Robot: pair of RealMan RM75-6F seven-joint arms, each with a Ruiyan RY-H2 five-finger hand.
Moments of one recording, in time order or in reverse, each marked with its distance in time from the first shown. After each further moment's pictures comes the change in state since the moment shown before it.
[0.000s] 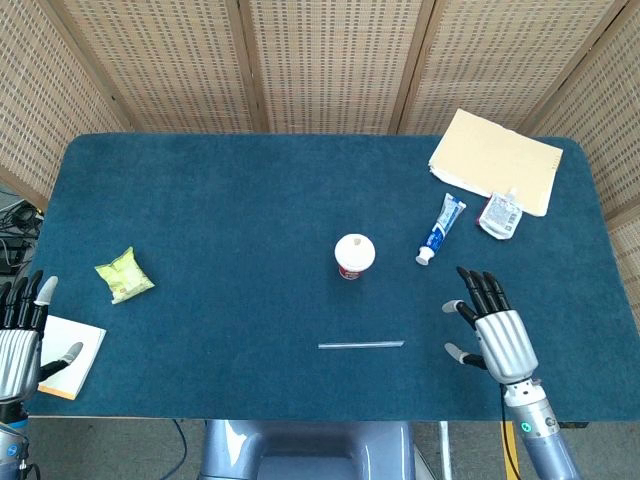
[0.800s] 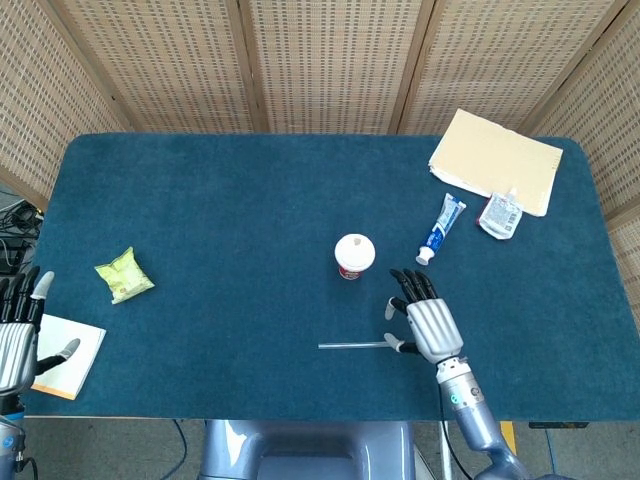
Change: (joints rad) left arm -0.015 0.010 -0.015 0.017 -0.050 -0.054 -0.055; right arm 0.134 -0.215 0.076 -0.024 0.246 -0.251 -0.157
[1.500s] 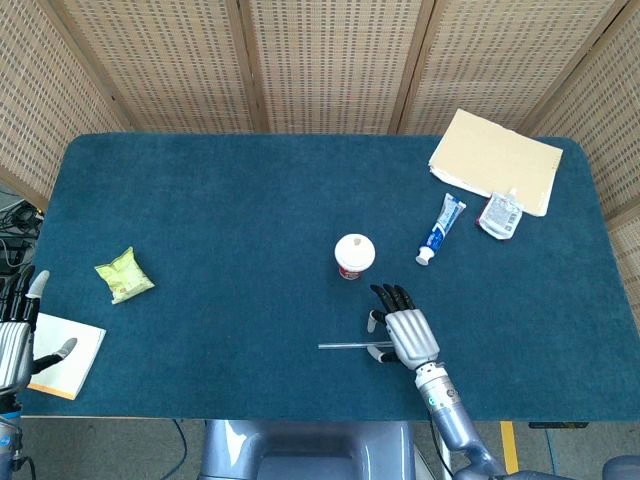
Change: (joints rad) left arm 0.000 0.002 -0.003 0.008 -0.008 0.002 -0.019; right arm 0.032 -0.114 -0.033 0.099 0.058 -0.051 -0.002
